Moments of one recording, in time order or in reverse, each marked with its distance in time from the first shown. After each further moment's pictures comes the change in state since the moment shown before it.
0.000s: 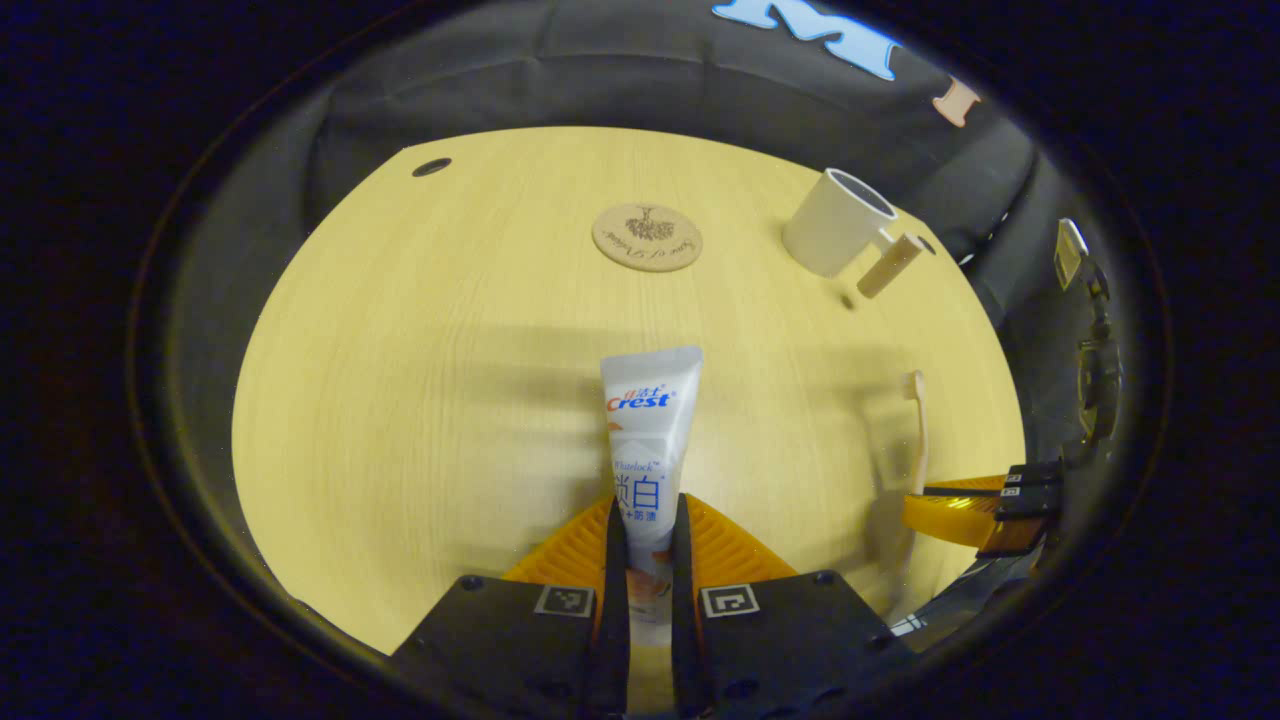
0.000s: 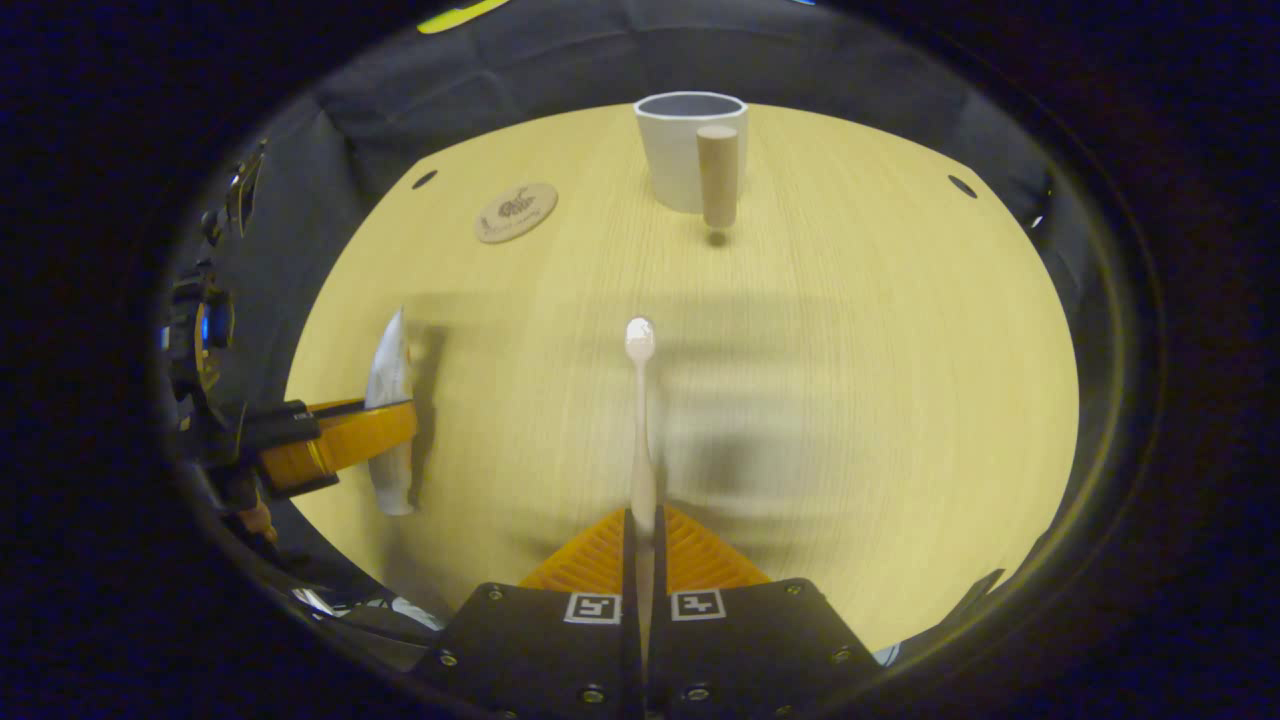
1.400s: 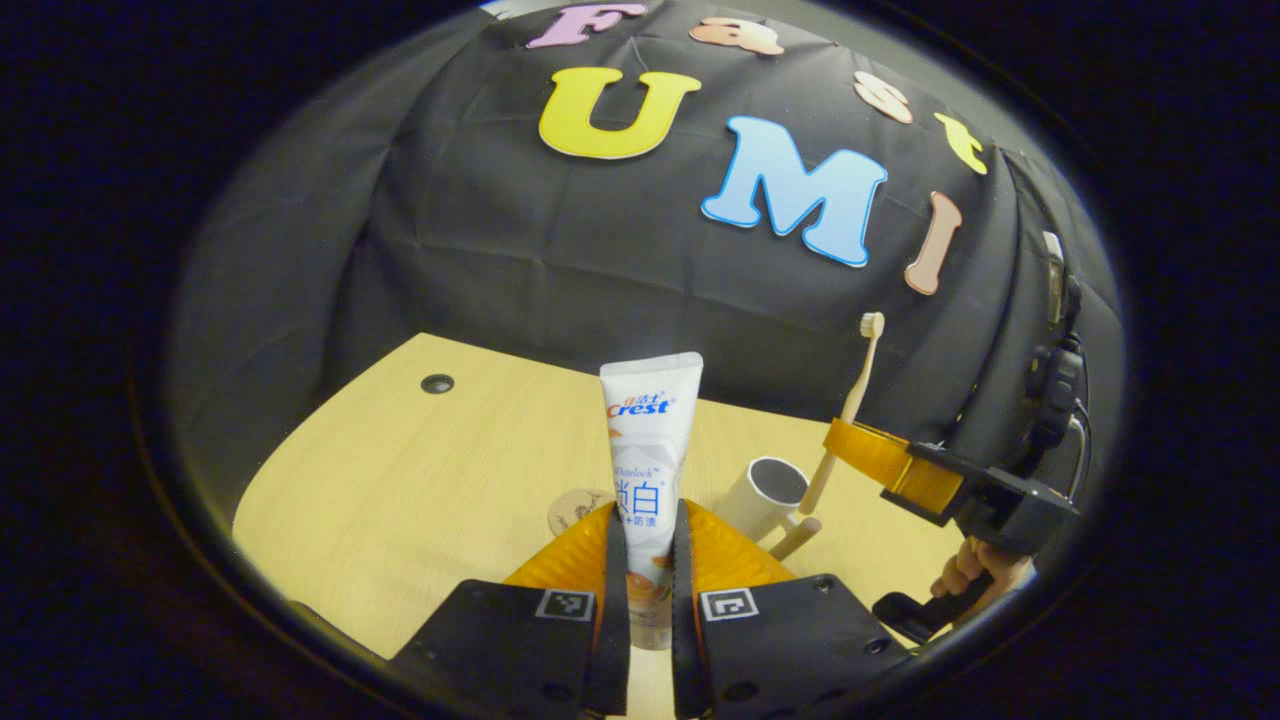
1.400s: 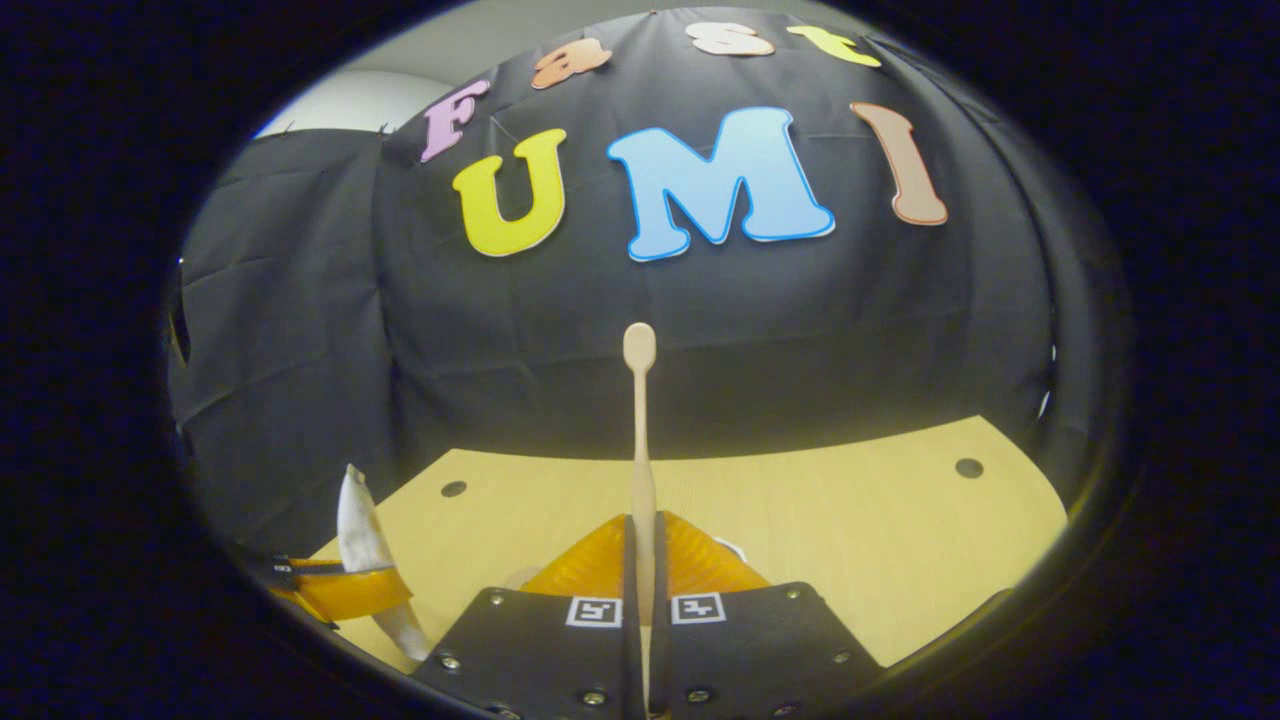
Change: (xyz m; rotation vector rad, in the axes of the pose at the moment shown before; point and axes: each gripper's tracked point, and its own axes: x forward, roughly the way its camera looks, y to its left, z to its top) left arm -0.080 -0.061 0.180 -0.037 -0.644 -0.028; right arm -0.081 0.001 0.289 -0.114 -0.957 0.025
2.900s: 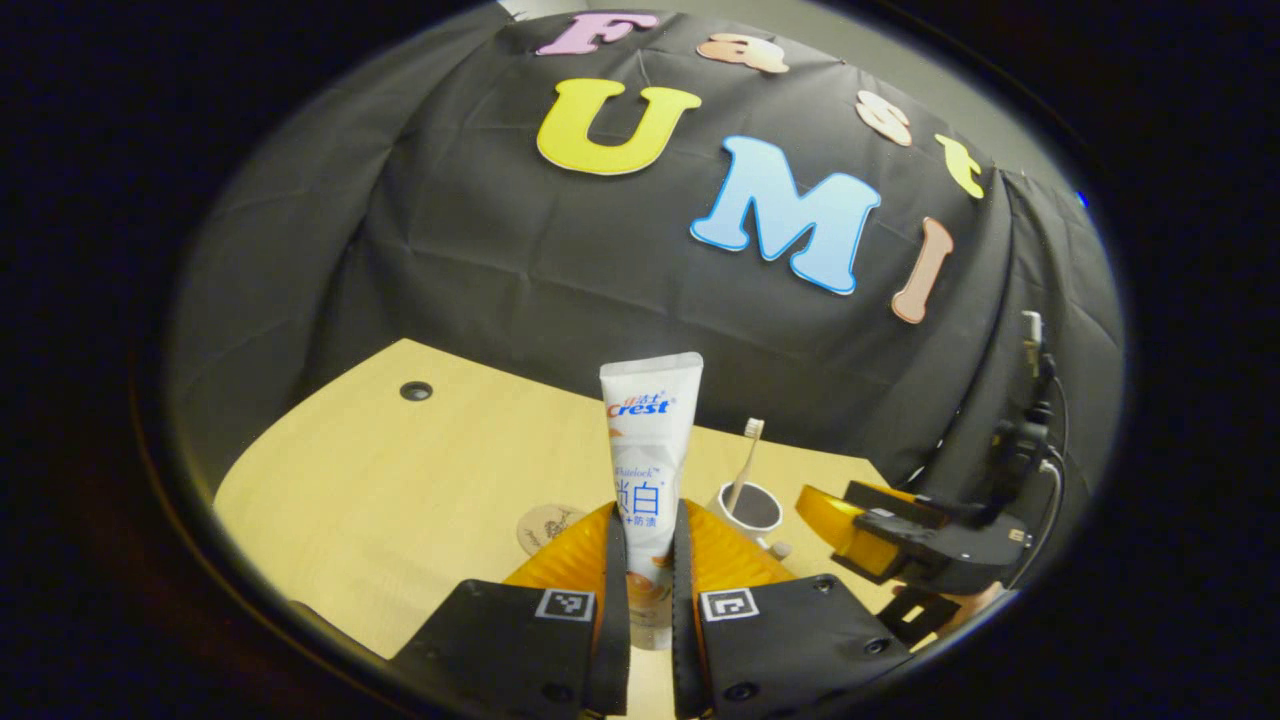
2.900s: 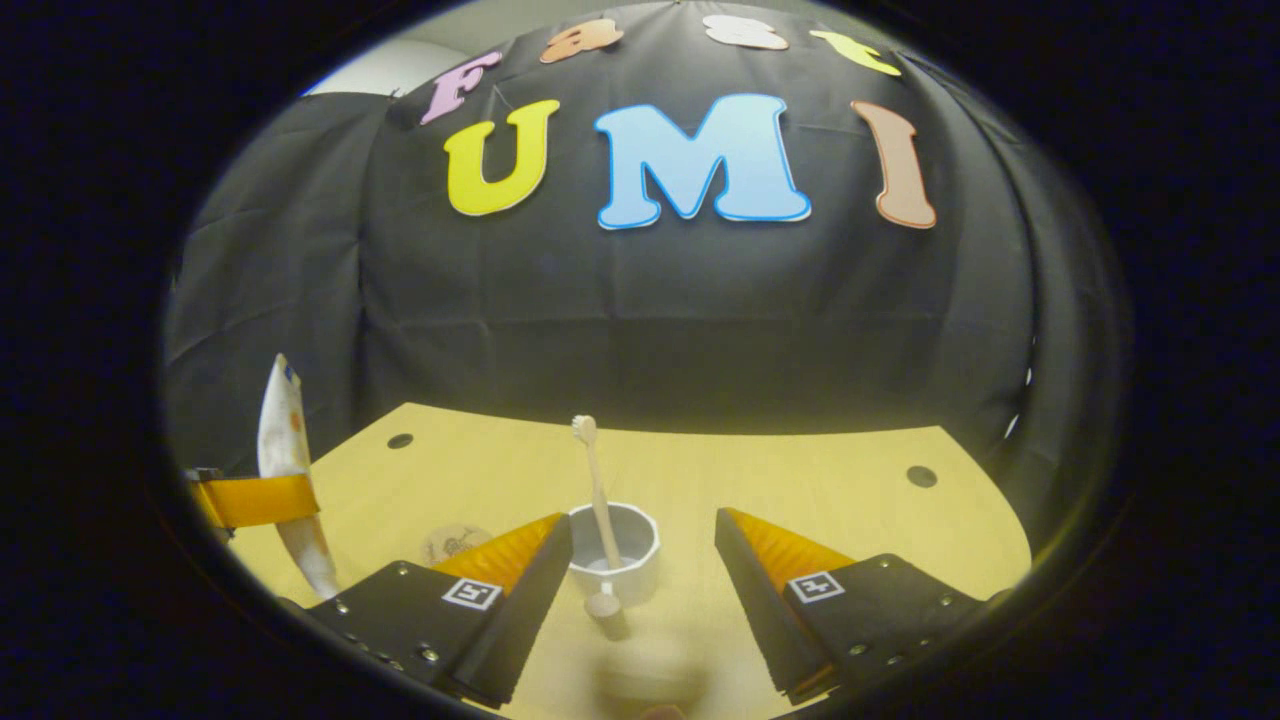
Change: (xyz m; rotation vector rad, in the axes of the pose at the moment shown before) left arm 0.017 -0.023 0.016 -0.051 -0.071 -0.076; right arm -0.034 -0.062 -0.027 -0.090 0.081 -0.084
